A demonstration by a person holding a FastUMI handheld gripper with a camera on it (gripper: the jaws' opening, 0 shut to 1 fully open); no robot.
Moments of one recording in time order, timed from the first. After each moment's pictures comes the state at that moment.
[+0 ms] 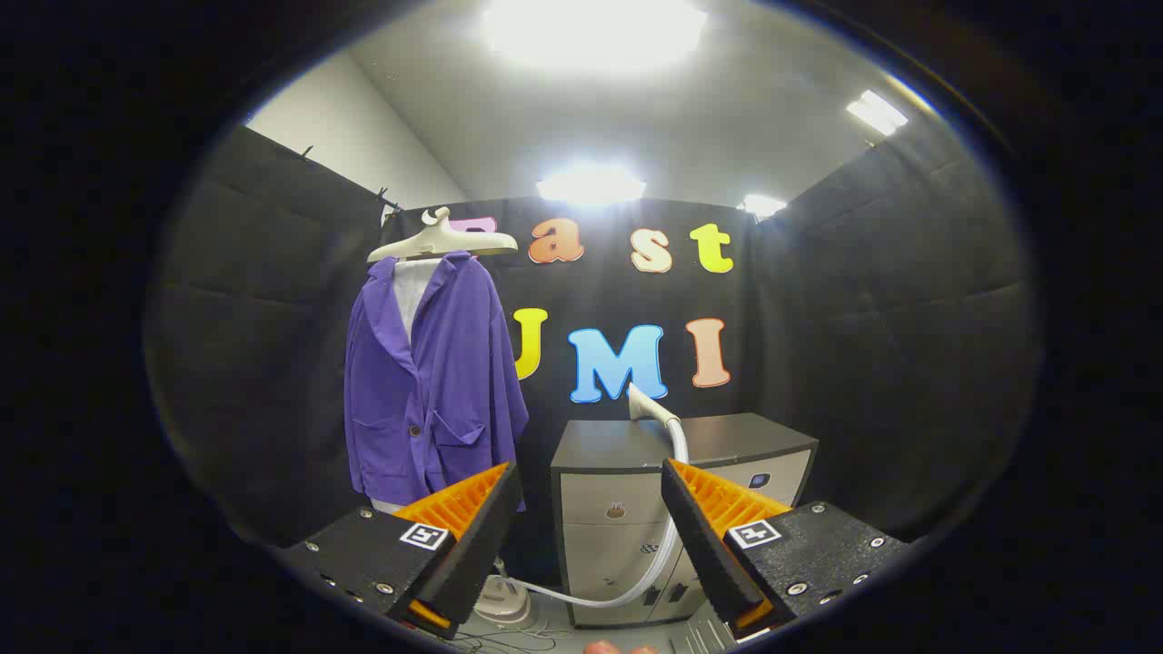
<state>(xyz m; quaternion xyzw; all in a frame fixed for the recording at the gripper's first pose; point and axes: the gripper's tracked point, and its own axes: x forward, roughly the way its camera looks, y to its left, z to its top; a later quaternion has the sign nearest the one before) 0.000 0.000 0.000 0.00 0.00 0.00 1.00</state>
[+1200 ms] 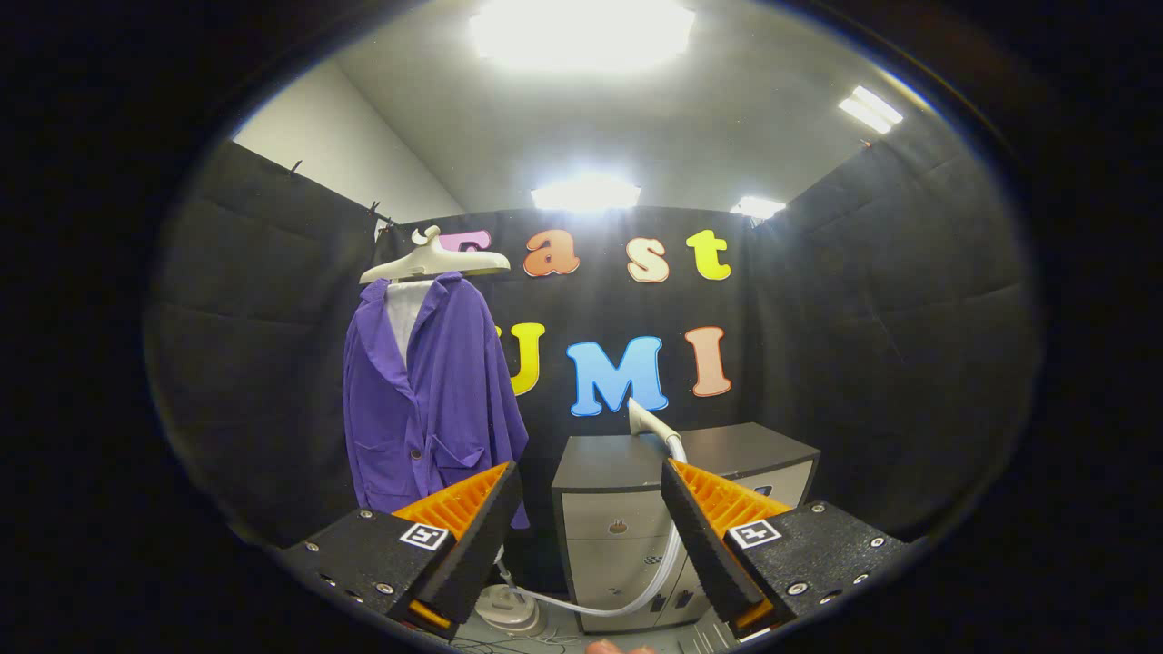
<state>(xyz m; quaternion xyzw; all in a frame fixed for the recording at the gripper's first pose) 0.015 -0.007 0.039 0.01 -0.02 -0.01 1.00</state>
